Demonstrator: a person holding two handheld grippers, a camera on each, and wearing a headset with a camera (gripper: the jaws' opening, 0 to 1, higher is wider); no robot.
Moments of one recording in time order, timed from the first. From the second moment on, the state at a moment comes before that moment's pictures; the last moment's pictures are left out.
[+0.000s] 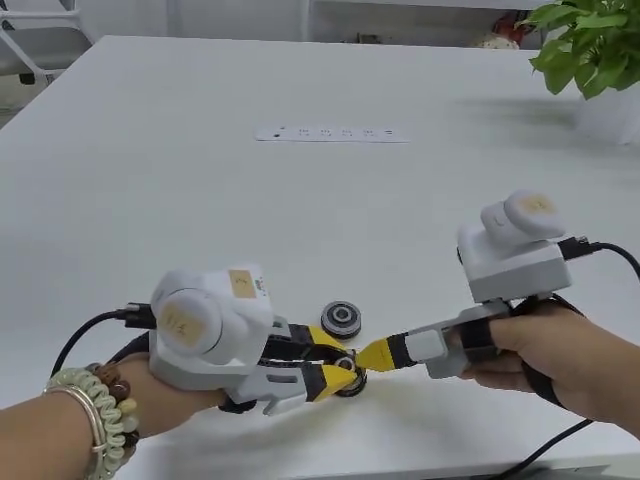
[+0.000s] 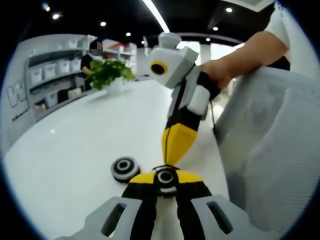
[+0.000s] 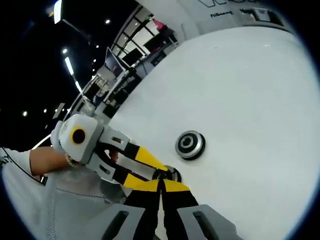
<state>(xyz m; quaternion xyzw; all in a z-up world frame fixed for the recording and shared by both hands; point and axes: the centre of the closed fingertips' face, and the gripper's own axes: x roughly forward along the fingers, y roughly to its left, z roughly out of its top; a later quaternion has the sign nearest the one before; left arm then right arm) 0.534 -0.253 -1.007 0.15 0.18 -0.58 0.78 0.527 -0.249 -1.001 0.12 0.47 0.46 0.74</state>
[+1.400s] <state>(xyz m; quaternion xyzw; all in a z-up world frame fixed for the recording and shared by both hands) 0.534 -0.253 -1.007 0.15 0.18 -0.58 0.78 0.525 -0.242 -0.991 0.16 0.46 0.47 0.73</state>
